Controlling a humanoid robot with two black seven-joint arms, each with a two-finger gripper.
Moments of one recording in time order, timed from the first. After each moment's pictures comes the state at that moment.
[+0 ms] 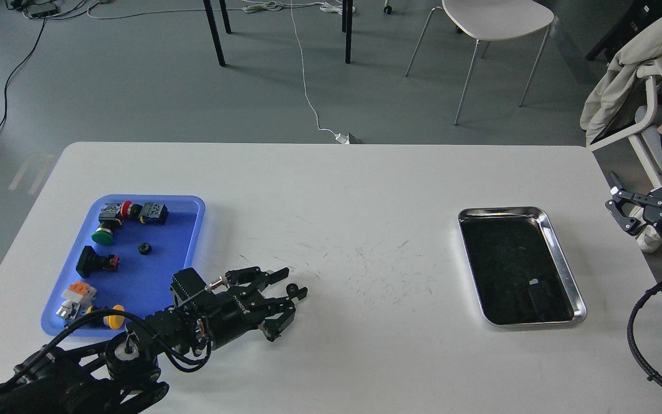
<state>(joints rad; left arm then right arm) -0.38 0.34 -0.40 -1.04 2.18 0.37 -0.30 0.19 -0.65 1.19 1.01 0.07 0.43 0.16</state>
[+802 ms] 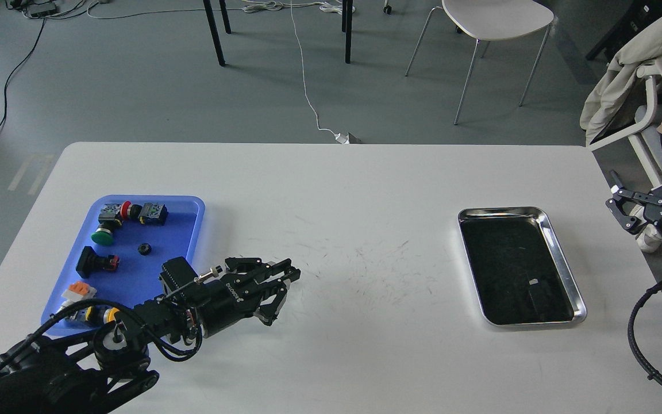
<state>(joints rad) -0.44 0.46 -0.41 -1.17 2.18 0.38 -0.30 0.19 -0.65 1.19 1.01 0.07 0.43 0.17</state>
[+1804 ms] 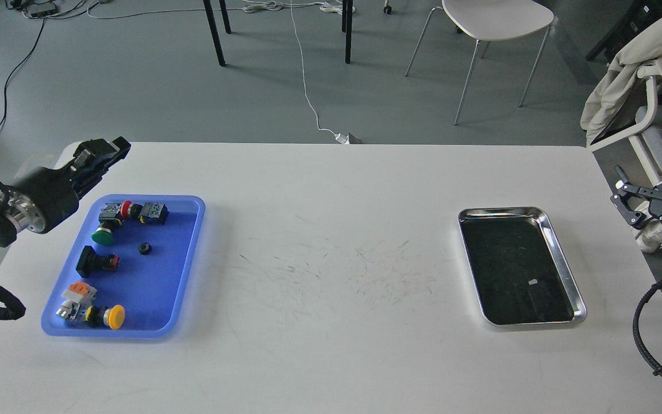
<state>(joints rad) -0.62 0.98 -0.41 -1.28 0.70 -0.01 -0.30 0.21 -0.67 1.19 1.02 0.06 0.42 0.16</state>
